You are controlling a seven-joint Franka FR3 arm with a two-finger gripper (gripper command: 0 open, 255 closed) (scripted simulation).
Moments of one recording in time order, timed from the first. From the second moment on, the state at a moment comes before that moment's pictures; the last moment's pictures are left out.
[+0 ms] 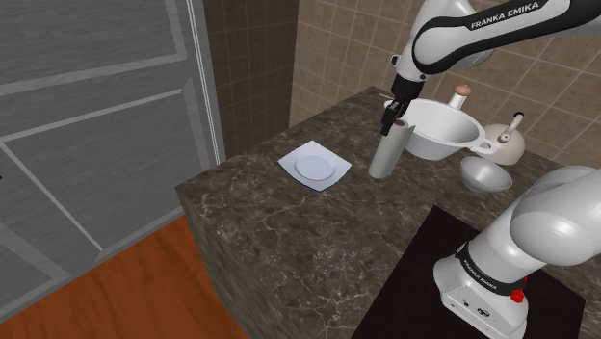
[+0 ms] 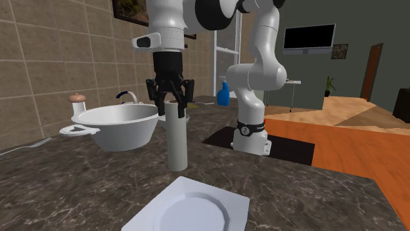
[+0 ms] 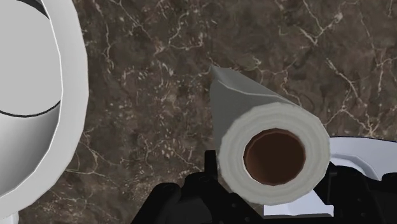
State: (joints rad) arm -0.06 -0.39 -0.15 -2.54 -0.05 2.16 -0.36
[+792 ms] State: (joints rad) arm -0.06 -0.41 -0.15 -2.51 -0.05 2.10 -0.36
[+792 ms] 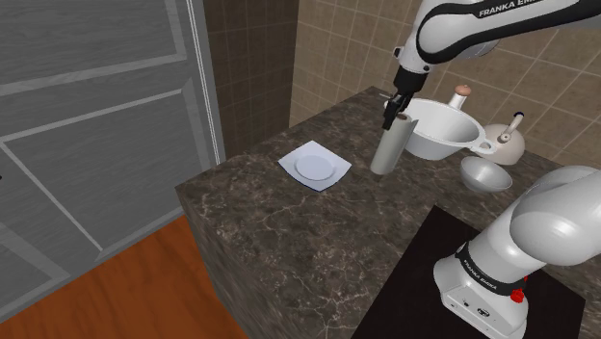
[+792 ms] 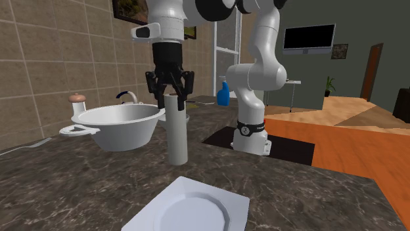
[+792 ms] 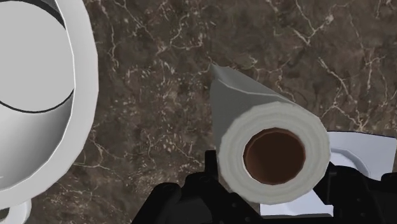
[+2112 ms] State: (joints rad) arm -0.06 -0.47 -0.13 -2.29 -0.04 1.82 -0.35
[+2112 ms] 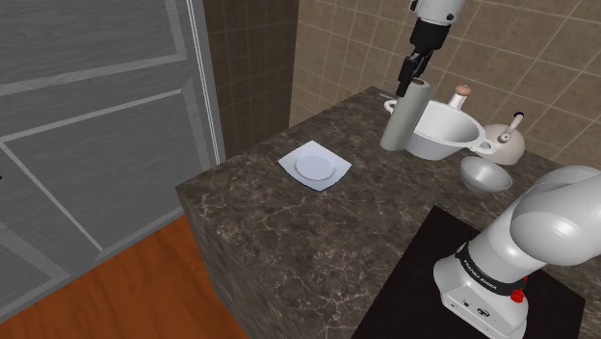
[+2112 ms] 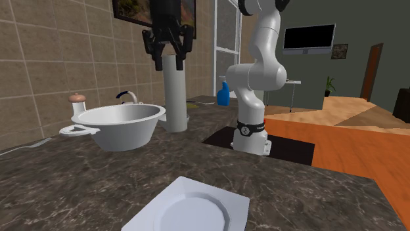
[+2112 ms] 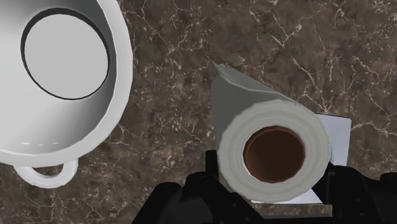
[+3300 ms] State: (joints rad) arm -0.05 -0.45 -0.13 -2.02 -0.04 1.58 -0.35
